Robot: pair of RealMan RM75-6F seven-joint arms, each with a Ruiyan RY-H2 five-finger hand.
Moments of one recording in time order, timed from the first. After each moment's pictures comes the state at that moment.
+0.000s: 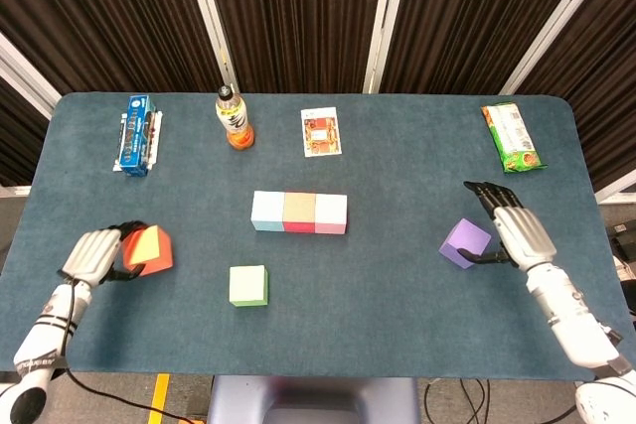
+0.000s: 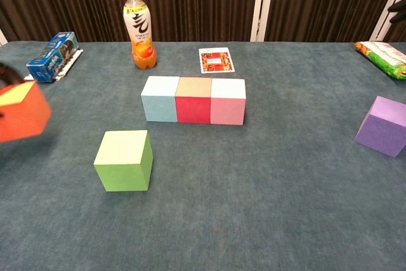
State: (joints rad) left arm -0.51 -1.14 -0.12 -1.63 1.15 0.96 0.01; right arm 0.44 -1.01 0.14 -1.75 -1.27 1.05 0.18
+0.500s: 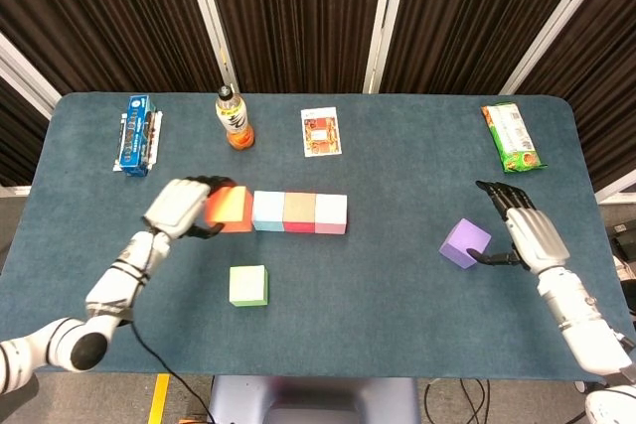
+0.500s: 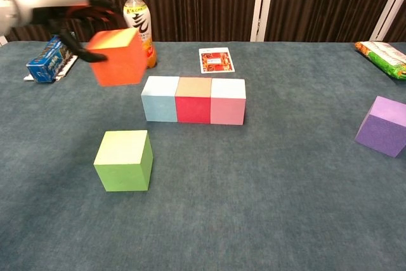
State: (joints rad) left arm -0.83 -1.22 -0.28 -1.72 0.97 0.84 0.27; right arm 0.41 -0.98 0.14 -1.78 -1.27 1.07 0.19
